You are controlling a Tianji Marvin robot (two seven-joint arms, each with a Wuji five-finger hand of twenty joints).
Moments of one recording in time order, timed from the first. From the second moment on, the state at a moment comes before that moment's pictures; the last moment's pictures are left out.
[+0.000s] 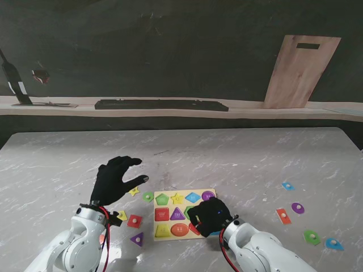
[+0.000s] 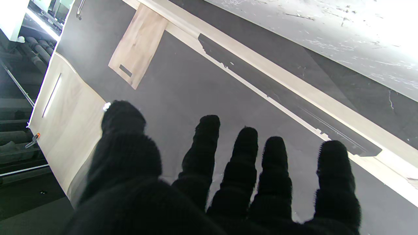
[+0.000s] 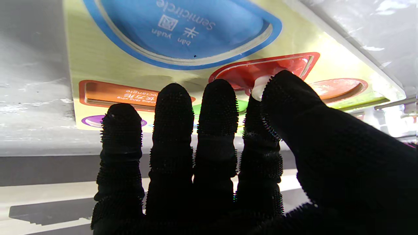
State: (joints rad) left arm 1.74 -1.15 -1.25 -1.74 0.70 -0.11 0.37; right arm -1.51 -1.05 0.91 -1.47 -1.07 -0.10 -0.16; left_hand 0.85 -0.19 -0.03 -0.10 0.60 0.18 0.40 0.37 0.52 0.29 0.35 0.44 0.30 0.25 0.42 0.56 0.02 0.56 0.93 0.49; right_hand 0.53 -0.83 1.19 -0.33 0.77 -0.22 1.15 0.16 1.13 -0.04 0.95 0.35 0.99 0.06 1.01 0.70 0.52 0.26 1.25 0.52
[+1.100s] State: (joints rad) left arm 1.74 -1.15 -1.25 -1.73 0.70 -0.10 0.37; right arm -1.72 -1.05 1.23 -1.63 -1.26 -0.12 -0.20; left_hand 0.85 -0.19 -0.03 -0.10 0.60 0.18 0.40 0.37 0.52 0.29 0.35 0.44 0.30 0.25 0.42 0.56 0.02 0.56 0.93 0.49; right_hand 0.29 -0.81 1.17 -0.18 0.44 -0.16 0.91 0.39 0.93 -0.06 1.04 0.46 0.93 0.03 1.02 0.71 0.47 0.25 1.24 0.53
